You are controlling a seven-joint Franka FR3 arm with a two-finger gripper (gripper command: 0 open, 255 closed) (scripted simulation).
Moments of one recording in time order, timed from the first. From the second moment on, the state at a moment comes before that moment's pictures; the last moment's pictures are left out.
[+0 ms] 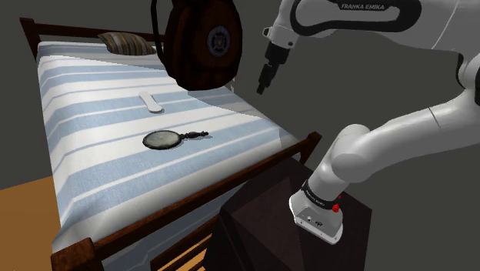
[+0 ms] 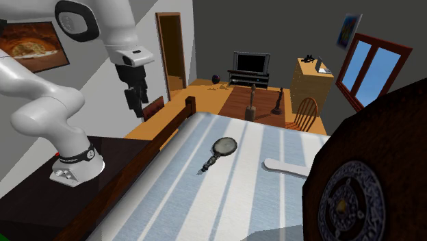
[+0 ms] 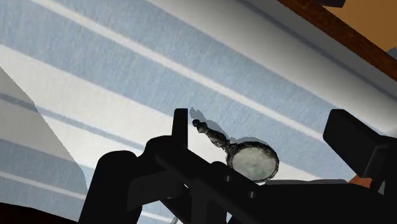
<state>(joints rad) 0.08 -0.64 -0.11 -2.45 -0.02 1.83 -0.27</state>
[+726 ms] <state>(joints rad) 0.18 -0.25 -0.15 -2.38 0.00 2.15 -0.54</state>
